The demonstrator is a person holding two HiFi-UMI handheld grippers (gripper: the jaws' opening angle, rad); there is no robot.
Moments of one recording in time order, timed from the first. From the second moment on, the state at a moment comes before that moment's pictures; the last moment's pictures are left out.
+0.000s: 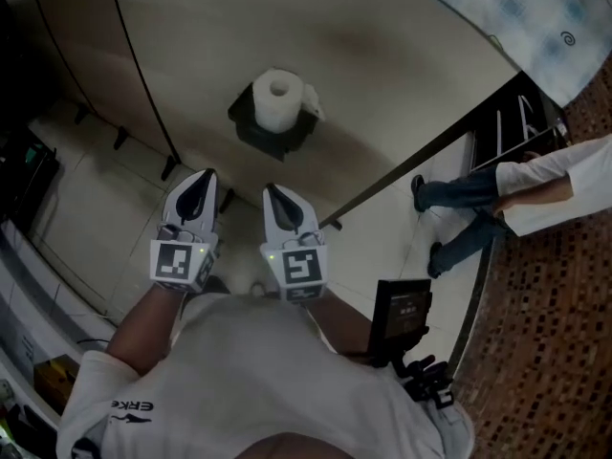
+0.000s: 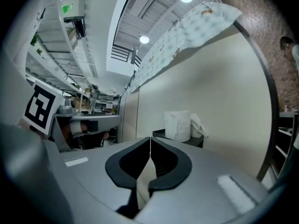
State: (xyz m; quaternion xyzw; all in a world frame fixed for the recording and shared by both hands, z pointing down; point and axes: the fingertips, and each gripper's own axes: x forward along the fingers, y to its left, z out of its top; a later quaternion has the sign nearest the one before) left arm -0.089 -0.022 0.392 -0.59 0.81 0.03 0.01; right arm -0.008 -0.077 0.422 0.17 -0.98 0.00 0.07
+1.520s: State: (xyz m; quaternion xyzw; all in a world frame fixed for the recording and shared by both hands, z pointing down) left arm -0.192 -0.180 0.391 -0.82 0.56 0.07 0.00; right arm -0.073 -0.156 0.407 0.50 -0.86 -0.03 0.10
